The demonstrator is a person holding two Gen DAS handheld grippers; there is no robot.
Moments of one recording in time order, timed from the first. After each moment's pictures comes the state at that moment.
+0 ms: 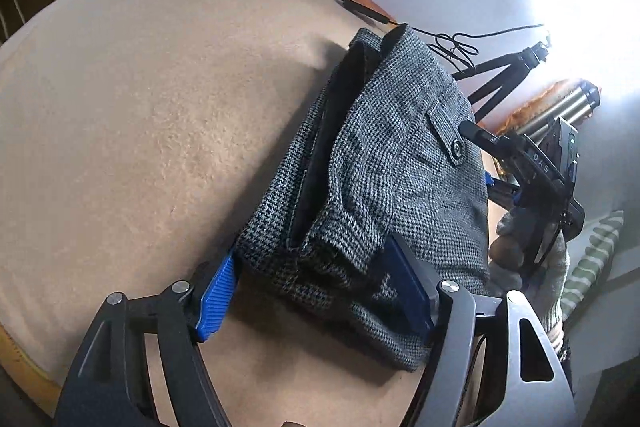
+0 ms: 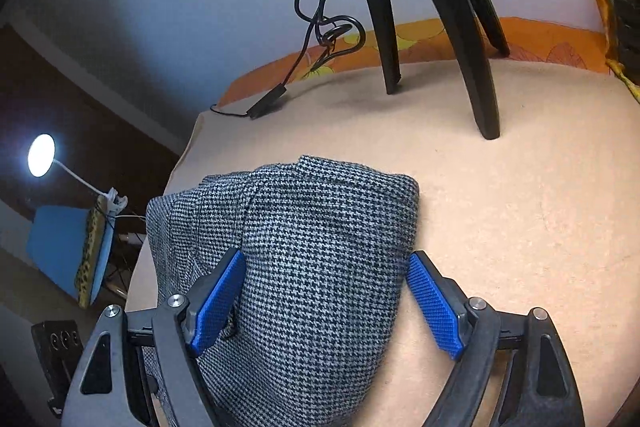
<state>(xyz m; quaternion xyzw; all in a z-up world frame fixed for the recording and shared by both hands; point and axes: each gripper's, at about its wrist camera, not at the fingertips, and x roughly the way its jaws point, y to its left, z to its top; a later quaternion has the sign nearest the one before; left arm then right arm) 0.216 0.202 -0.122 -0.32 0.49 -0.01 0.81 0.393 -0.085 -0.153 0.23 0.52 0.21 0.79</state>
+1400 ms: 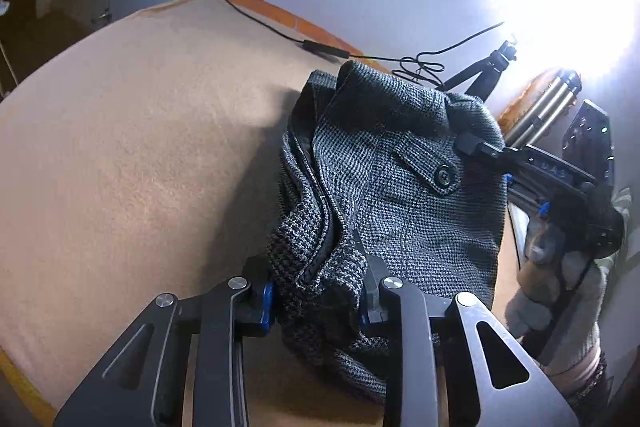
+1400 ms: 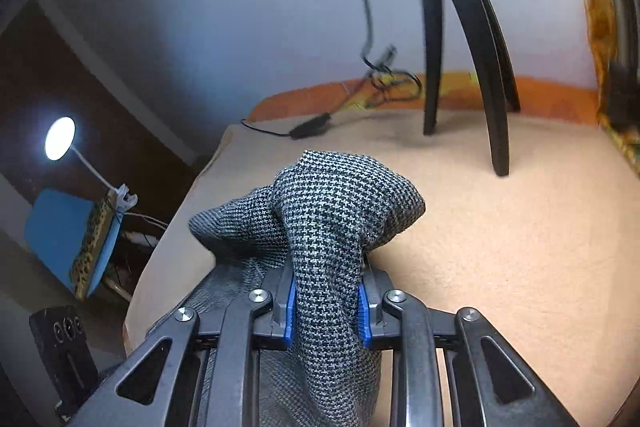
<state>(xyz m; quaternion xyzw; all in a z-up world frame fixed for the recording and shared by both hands) 0.217 0.175 -0.101 -0.25 0.42 -0.01 0.87 0.365 -0.064 -0.090 0.19 0.47 0.22 0.83</state>
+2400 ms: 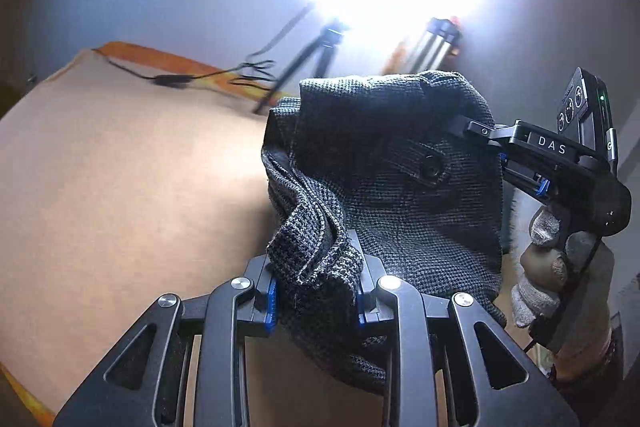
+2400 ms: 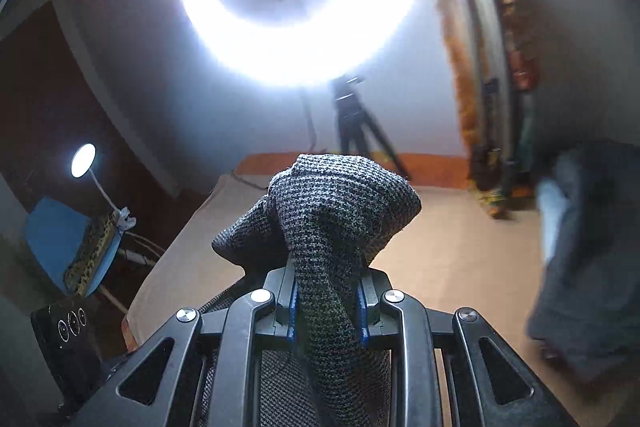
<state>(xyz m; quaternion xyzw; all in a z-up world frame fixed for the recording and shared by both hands) 0.215 0.038 -0.030 -0.20 0.37 -0.13 0.90 0.286 -0.181 0.010 0.17 0.40 0.16 0.88</state>
